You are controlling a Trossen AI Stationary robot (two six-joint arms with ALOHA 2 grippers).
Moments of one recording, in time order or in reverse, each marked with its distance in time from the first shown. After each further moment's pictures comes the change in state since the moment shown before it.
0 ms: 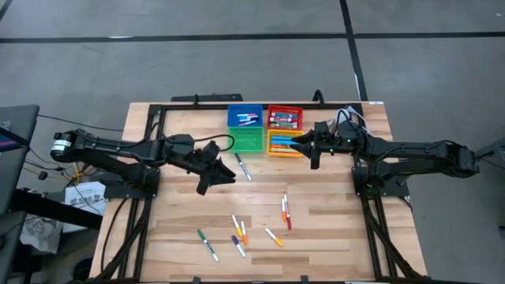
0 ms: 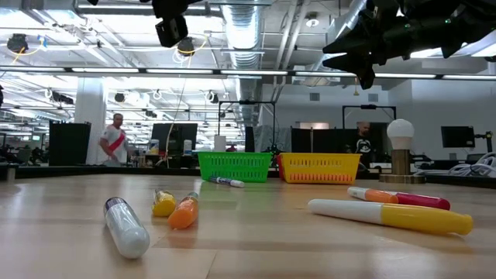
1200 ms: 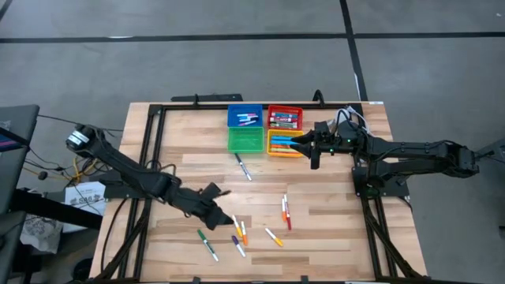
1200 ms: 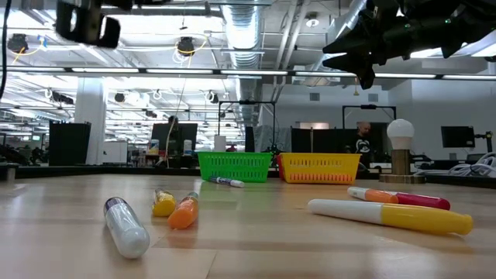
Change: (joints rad) left arm -0.457 0.187 0.002 0.003 -0.397 -0.762; right arm 0.001 0.000 0.000 0.000 0.000 0.000
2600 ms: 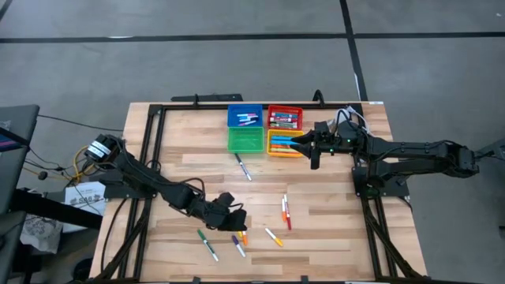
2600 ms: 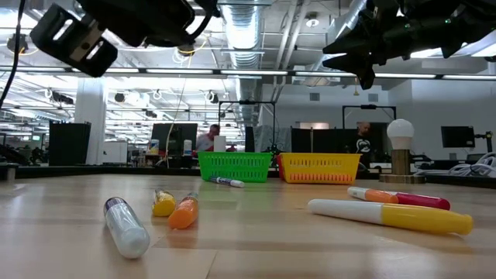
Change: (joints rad) left arm 0.015 0.299 0.193 -0.110 0.029 -0.415; right arm 0.000 0.000 0.000 -0.003 0.000 0.000
